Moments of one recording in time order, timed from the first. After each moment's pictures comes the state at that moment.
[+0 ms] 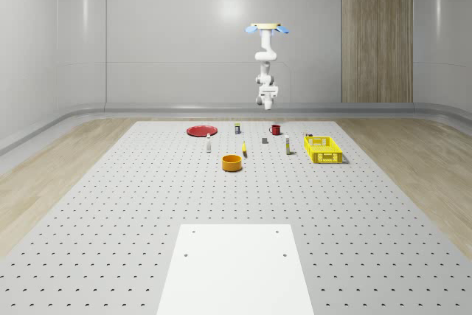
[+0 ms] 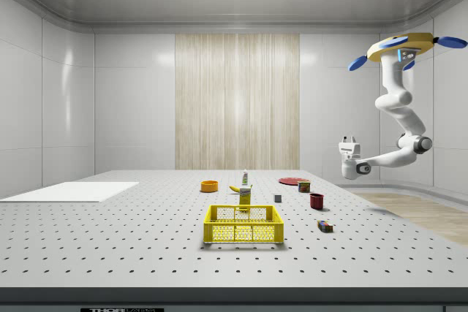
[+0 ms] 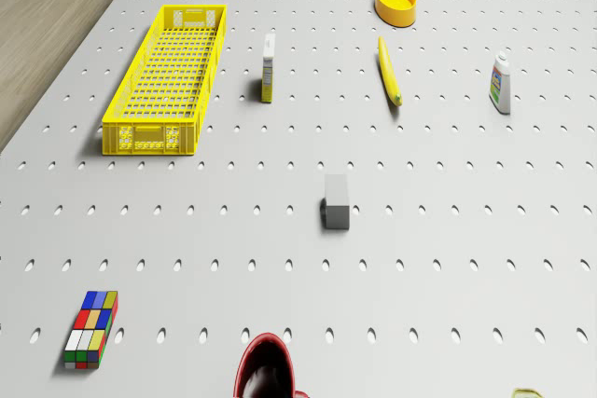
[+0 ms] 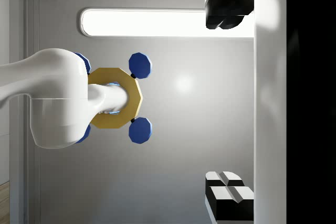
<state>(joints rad) -0.01 -0.70 0.00 -2.04 0.00 1.36 0.78</state>
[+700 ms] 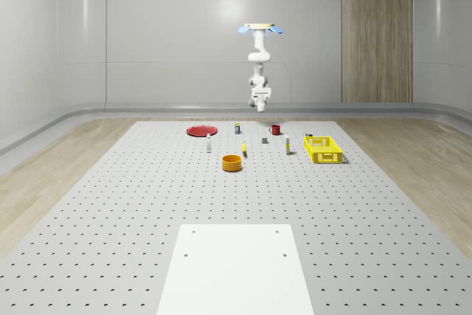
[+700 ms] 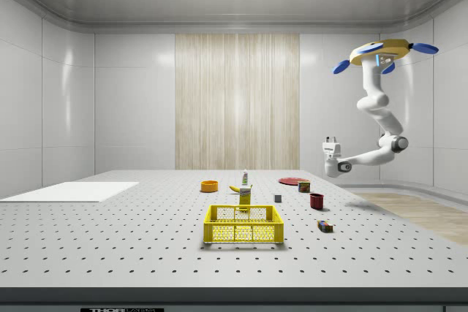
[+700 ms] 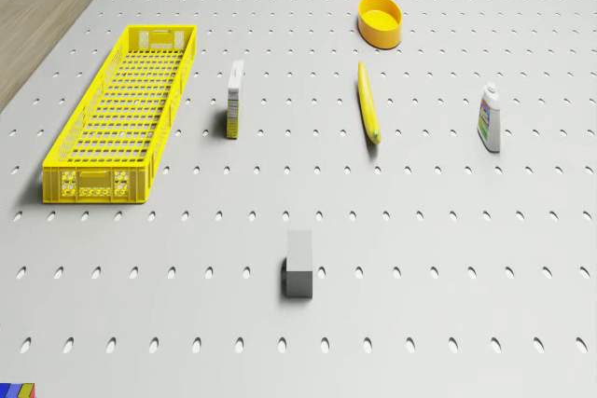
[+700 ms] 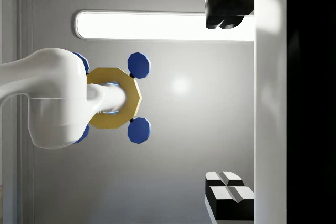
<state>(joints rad) -0.01 -0.71 0.01 -2.04 0.00 1.37 0.78</state>
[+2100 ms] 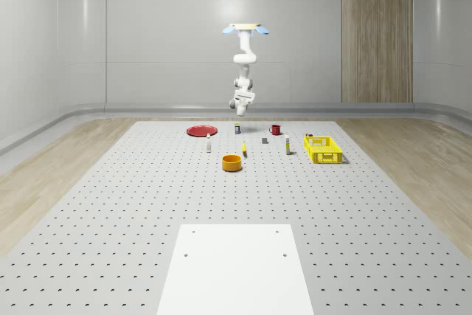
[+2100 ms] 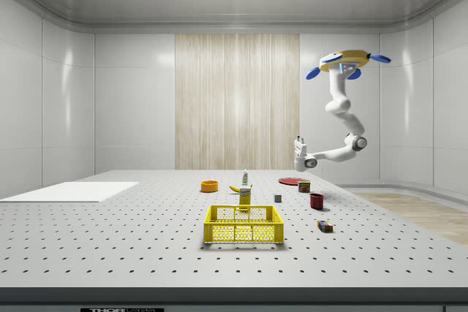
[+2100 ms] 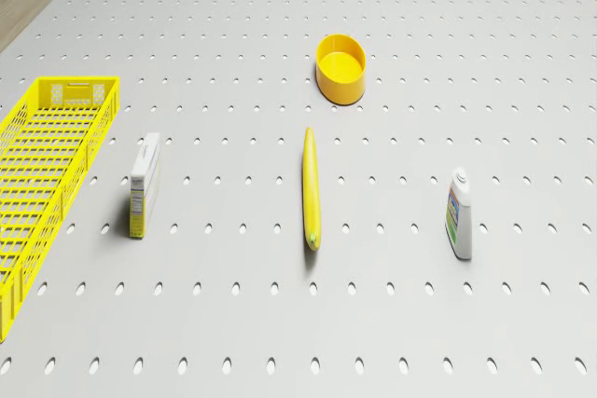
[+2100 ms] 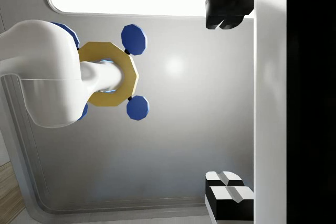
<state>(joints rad) -0.05 -0.73 0.13 -2.07 -0.18 1.39 0.80</state>
